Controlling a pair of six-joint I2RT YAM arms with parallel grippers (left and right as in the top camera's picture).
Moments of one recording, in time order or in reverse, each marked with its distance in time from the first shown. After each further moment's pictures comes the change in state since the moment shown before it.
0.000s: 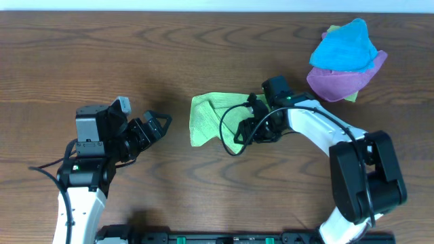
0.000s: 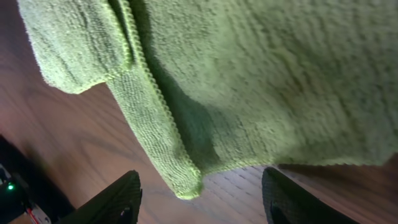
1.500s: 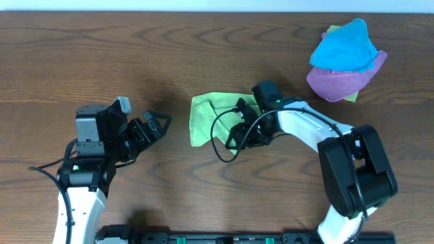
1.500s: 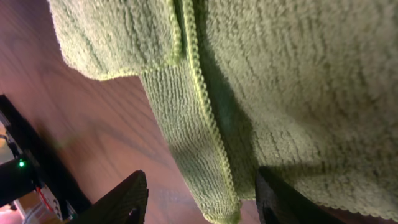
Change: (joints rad) left arm 0.000 0.000 0.000 0.000 0.000 -0.003; right arm 0.050 0.053 0.000 0.024 -0.086 -0.043
